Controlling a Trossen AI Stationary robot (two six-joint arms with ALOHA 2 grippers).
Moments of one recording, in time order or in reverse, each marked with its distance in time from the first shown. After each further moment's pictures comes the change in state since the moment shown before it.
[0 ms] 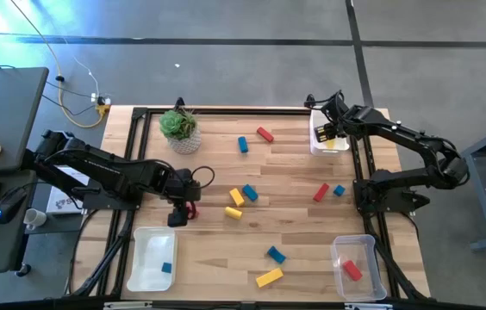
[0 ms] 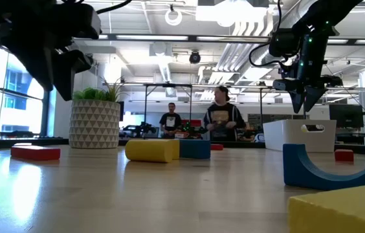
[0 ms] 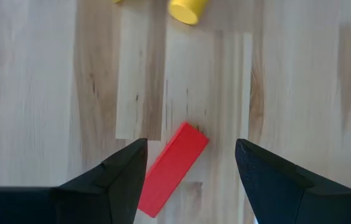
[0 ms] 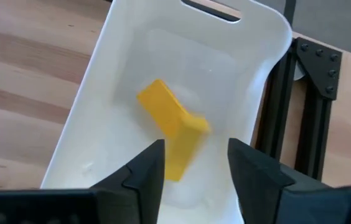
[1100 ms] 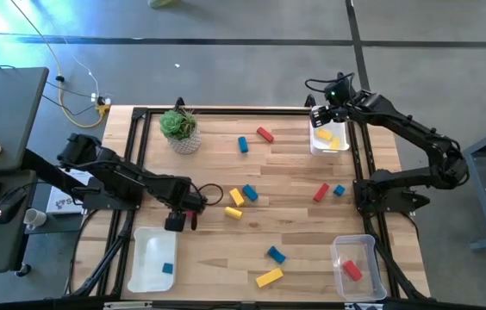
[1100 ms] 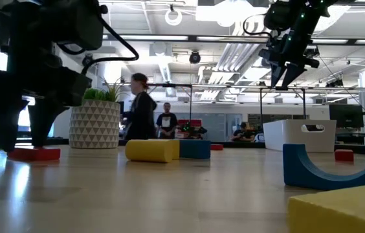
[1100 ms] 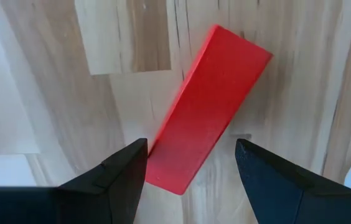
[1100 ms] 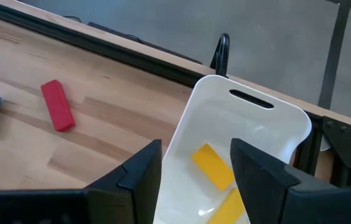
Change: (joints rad) left arm -0.030 0.299 -0.047 -0.049 -0.029 0.062; right arm 0.002 0.000 0.236 -0.004 -0.116 -0.086
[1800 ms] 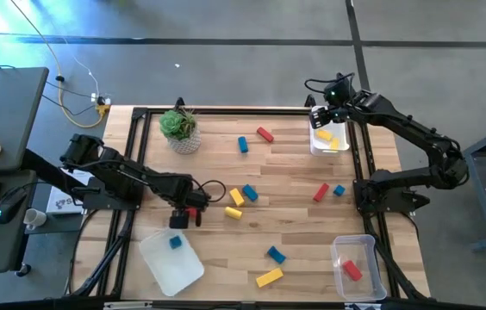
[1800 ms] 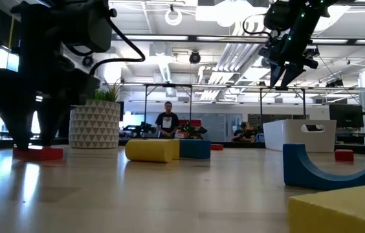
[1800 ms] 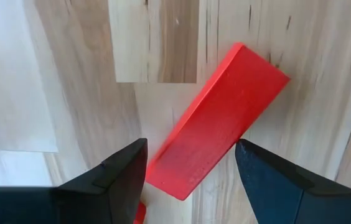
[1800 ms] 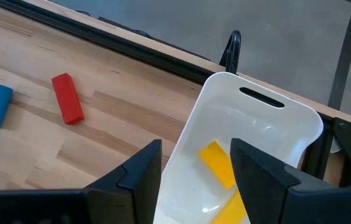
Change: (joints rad) left arm 0.038 0.011 0.039 -0.018 -0.020 -0.032; right arm 0.000 0.000 0.000 -0.001 -0.038 -0.019
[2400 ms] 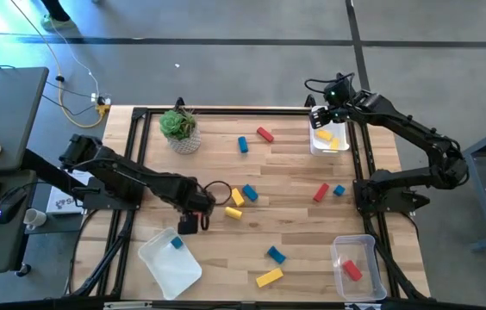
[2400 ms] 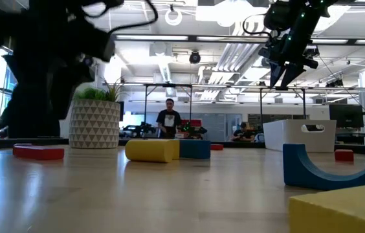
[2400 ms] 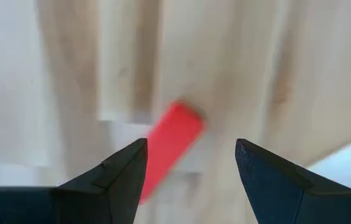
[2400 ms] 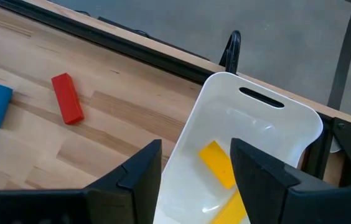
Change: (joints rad) left arm -0.065 -0.005 0.193 -0.071 0.048 -0.171; right arm 0.000 0.000 0.000 0.000 0.001 0.000
